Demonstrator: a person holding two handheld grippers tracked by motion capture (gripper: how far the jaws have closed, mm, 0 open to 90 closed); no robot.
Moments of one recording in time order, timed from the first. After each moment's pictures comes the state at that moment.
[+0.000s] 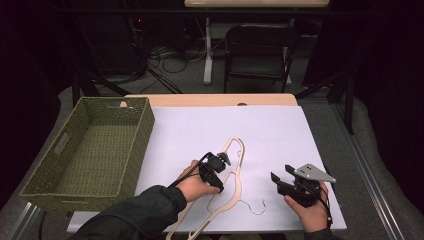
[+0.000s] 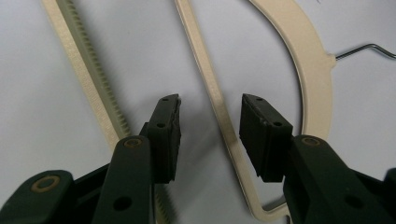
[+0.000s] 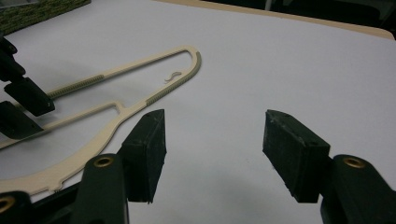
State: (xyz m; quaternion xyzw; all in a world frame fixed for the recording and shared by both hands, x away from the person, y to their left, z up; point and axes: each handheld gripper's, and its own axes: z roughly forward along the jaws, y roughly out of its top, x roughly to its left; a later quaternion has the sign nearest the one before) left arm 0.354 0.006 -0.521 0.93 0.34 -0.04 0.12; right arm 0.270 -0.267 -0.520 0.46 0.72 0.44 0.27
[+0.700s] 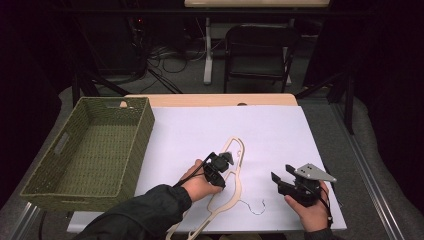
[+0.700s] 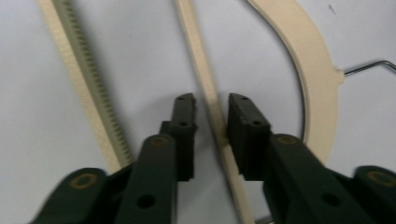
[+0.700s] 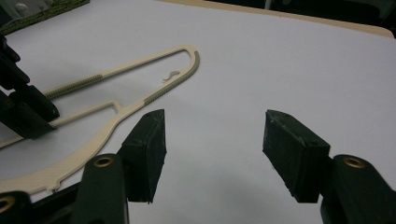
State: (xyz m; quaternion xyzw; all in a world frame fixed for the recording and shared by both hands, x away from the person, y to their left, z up) left arm 0.355 -0.005 -0.523 0.93 0.36 -0.03 0.10; right arm 0.271 -0.268 -0.521 0.46 0.72 0.44 0.27
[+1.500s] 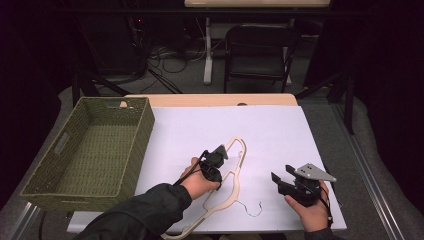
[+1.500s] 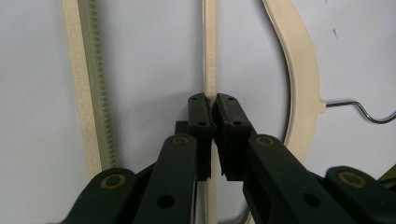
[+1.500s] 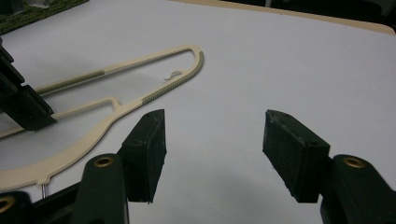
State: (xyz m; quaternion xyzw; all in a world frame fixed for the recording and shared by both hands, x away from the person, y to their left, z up) left arm 0.368 0.006 -0.524 0.88 0.45 -0.09 0.11; right arm 0.271 -0.269 -0.521 0.47 0.72 0.44 0.27
